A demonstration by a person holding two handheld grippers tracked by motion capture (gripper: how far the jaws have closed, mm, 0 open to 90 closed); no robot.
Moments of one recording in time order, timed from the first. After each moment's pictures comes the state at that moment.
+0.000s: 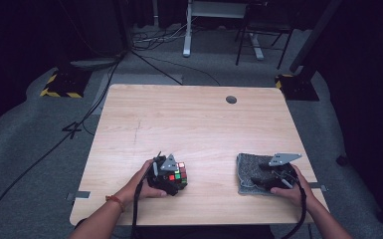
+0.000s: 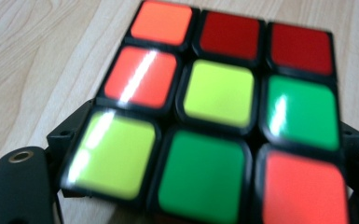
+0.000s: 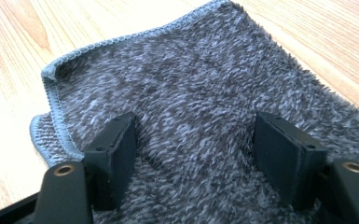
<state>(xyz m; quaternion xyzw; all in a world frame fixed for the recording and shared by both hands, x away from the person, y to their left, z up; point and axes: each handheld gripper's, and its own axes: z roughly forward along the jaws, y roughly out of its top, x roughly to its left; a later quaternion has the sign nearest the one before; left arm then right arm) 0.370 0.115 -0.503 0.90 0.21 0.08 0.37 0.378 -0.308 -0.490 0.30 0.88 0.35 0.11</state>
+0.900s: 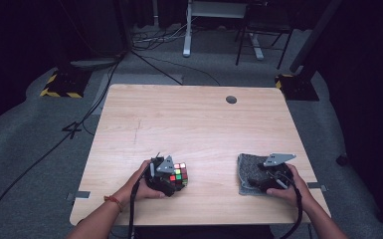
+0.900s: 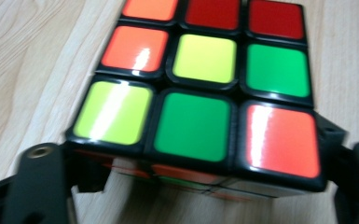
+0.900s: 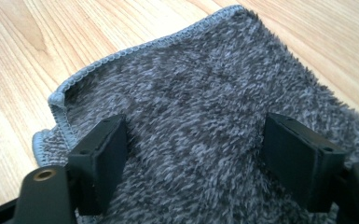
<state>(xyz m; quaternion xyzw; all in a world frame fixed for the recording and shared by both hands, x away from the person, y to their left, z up) 0.370 0.120 -0.502 0.91 0.17 0.06 0.37 0.376 -0.294 -0.489 0.31 0.88 0.33 0.12</state>
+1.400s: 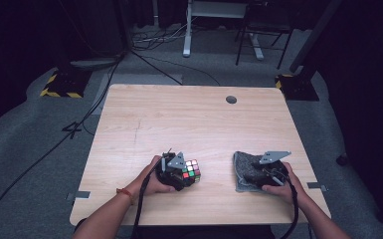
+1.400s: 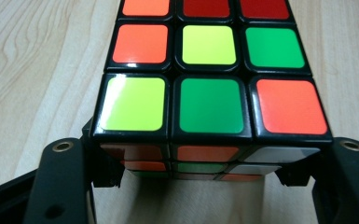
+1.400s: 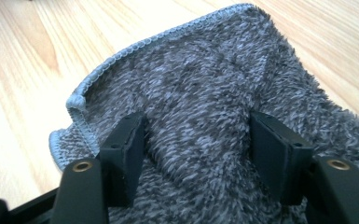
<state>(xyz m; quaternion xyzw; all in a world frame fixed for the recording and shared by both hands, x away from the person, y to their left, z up) 0.391 0.092 -0.502 0.91 0.14 0.05 0.38 0.388 -0.278 -0.489 0.29 0.89 0.34 0.10</state>
